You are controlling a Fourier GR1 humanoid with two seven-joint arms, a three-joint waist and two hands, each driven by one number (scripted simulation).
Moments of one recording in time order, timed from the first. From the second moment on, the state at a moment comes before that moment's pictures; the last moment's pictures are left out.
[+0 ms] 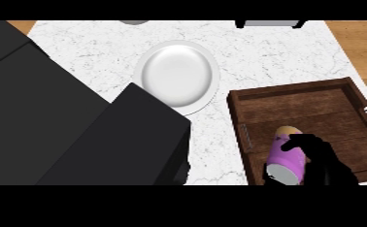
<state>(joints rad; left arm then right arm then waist) -0.10 0.39 0.05 -1.34 0.16 0.07 -0.15 0.12 -0.49 0.63 -2.10 1.23 -0.33 1.10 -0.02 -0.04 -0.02</state>
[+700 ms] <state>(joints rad) -0.11 0.37 0.03 -1.36 0.14 0.06 -0.15 -0.13 -0.12 0.69 -2.12 1.55 -0.05 1.11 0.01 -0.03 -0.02</state>
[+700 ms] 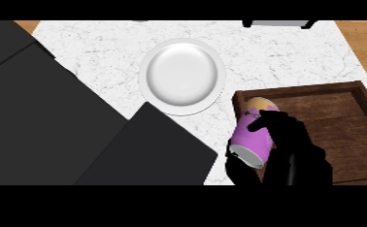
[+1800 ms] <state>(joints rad) -0.14 0.34 0.02 -1.36 0.11 0.04 -0.17 -0.74 -0.01 0.42 -1.35 1.19 -0.22 1.05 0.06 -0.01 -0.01</state>
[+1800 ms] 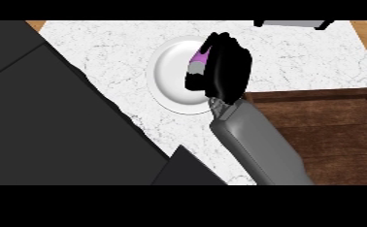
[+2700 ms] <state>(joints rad) -0.12 0.33 0.02 -1.37 0.11 0.03 -0.17 -0.84 -0.01 0.28 -1.06 1.05 -0.78 1.02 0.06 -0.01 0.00</state>
